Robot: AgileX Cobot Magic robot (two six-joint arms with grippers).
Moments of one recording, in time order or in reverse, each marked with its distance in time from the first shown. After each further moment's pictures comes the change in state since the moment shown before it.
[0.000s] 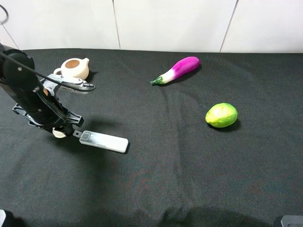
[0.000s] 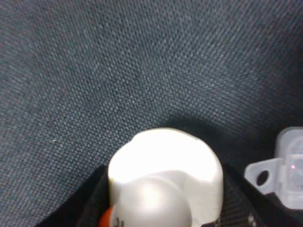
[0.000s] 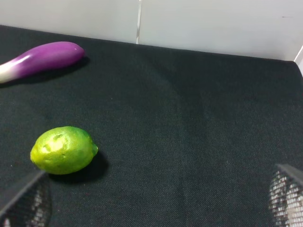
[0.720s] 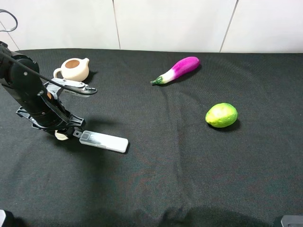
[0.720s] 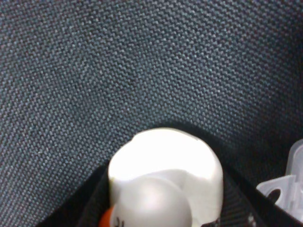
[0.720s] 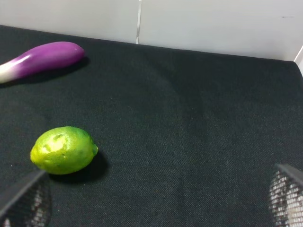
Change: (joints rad) left arm 0.000 0.034 0.000 -0.006 -0.028 0.001; right arm 0.000 0.000 0.000 0.000 0.000 0.000
